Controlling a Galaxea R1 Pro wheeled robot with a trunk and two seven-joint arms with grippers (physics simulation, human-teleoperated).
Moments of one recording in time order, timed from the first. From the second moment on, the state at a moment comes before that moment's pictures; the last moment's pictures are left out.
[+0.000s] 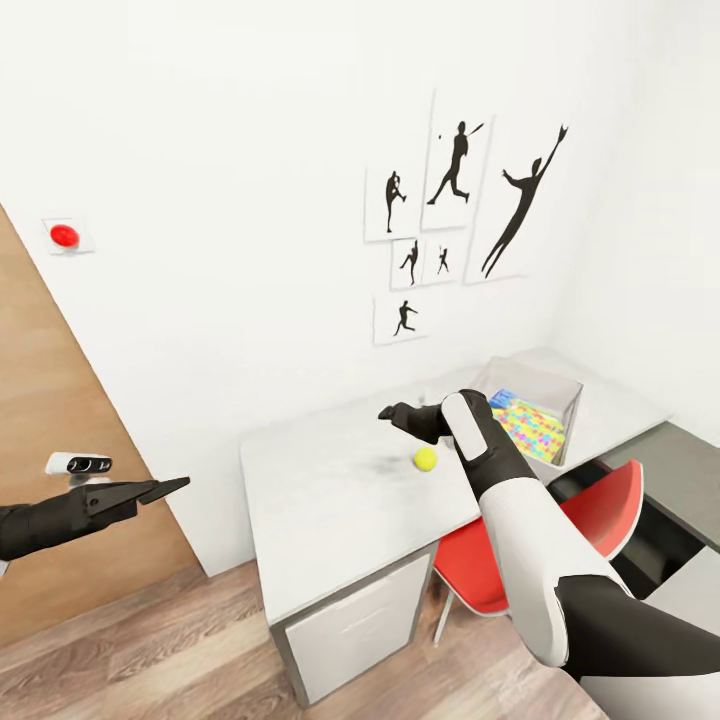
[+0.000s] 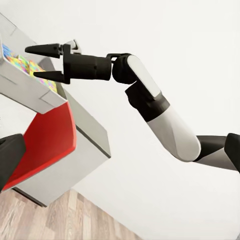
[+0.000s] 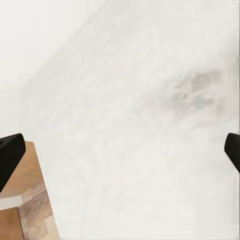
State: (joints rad) left arm -0.44 0.48 0.25 -1.29 0.50 0.97 -1.57; right arm -1.05 0.17 -0.05 -0.76 -0.58 0.88 -0.25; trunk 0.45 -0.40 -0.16
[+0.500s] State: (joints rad) left arm -0.44 0.48 0.25 -1.29 0.50 0.97 -1.57; right arm -1.05 0.17 -0.05 -0.76 -0.48 0.87 -0.25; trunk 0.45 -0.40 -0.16
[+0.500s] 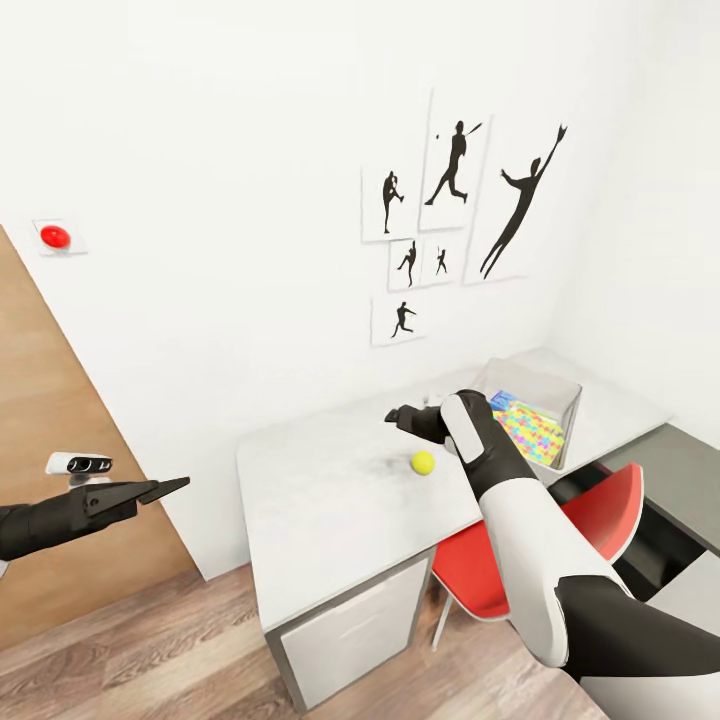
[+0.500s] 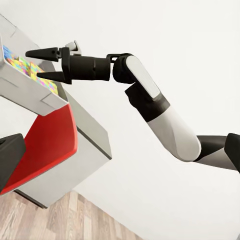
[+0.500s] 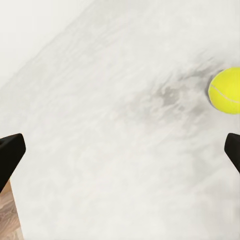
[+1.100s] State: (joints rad) left arm -0.44 0.48 0.25 -1.29 0.50 0.97 -1.57; right arm -1.05 0.17 -0.05 -0.76 -0.47 0.87 -0.26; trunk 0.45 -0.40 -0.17
